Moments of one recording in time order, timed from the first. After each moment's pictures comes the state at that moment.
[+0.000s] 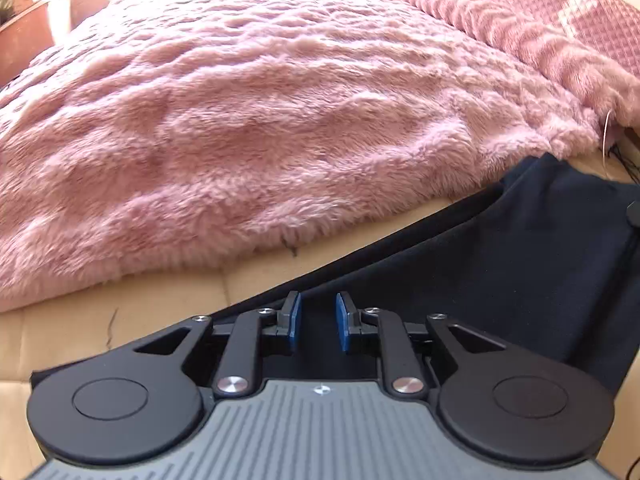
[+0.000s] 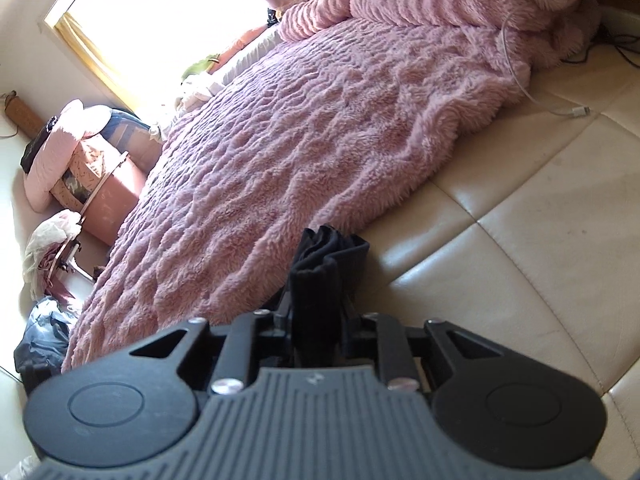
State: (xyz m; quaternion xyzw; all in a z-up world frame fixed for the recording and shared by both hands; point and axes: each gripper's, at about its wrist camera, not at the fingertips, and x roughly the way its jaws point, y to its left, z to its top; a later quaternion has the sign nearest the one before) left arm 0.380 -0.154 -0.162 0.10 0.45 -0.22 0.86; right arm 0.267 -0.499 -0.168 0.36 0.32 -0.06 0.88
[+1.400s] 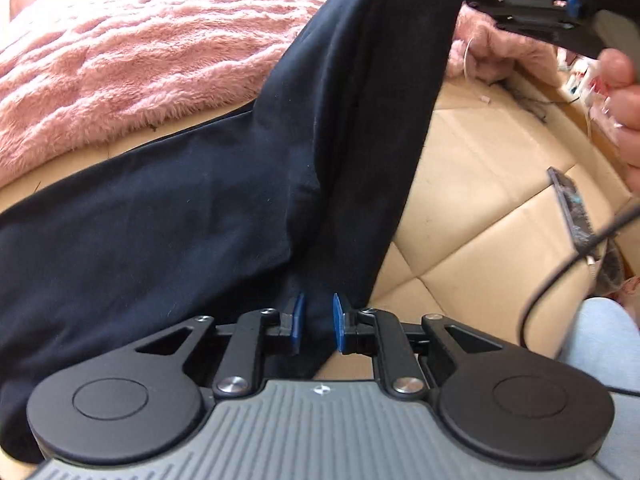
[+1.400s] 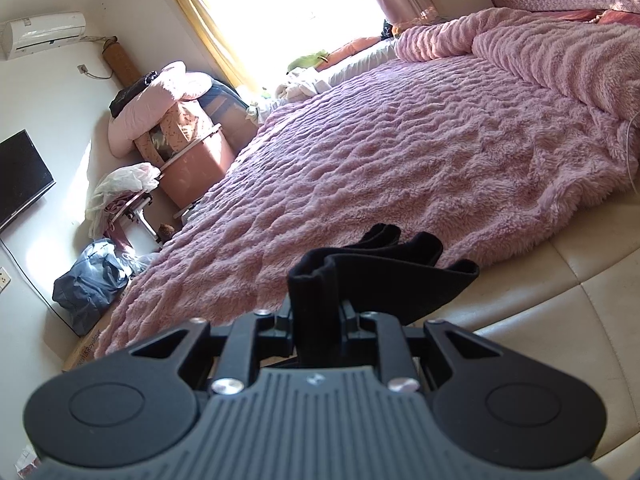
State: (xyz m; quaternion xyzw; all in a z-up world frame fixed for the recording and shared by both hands) left arm 0.216 -0.151 -0.145 0.08 0.47 -0.33 0.81; right arm 0.263 -0.427 -0.092 0.27 0.27 0.07 0.92
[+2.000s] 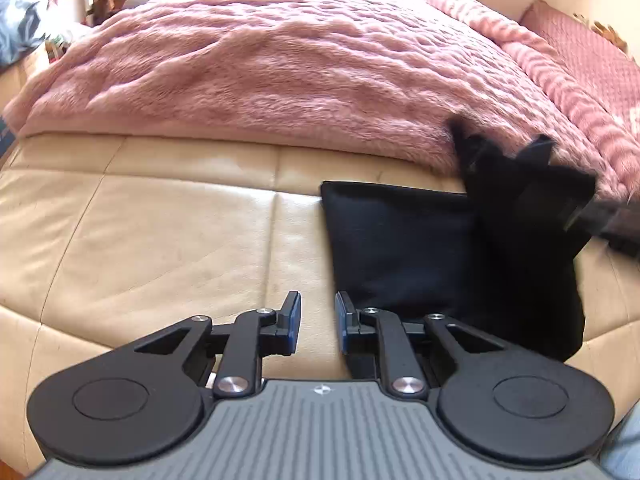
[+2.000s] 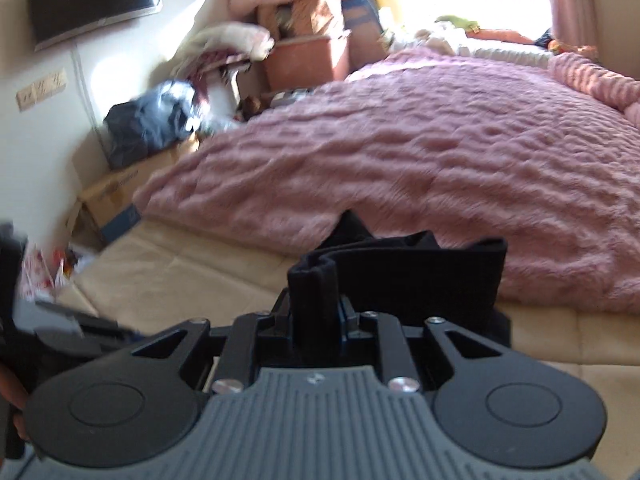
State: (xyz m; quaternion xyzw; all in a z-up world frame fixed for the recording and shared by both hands) left arm 0.256 0.087 -0.107 -0.05 0.47 -0.11 0.87; right arm 0.292 -0.181 -0.110 0.03 0.35 0.22 0.91
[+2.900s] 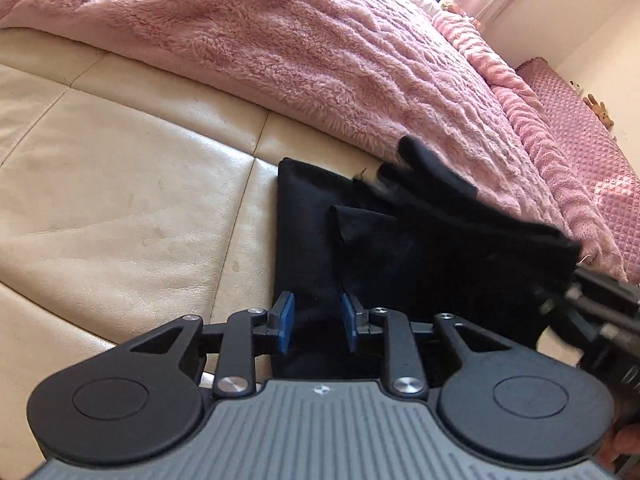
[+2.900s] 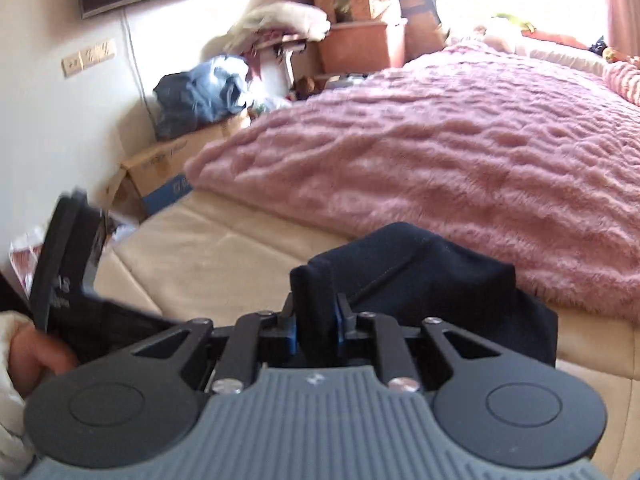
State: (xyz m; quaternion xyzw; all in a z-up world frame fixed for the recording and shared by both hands) left arm 0.277 0.105 -0.150 -0.20 0.49 -0.15 0.84; right arm 0.285 -0.151 -0.111 0.01 0.36 0.29 0.89
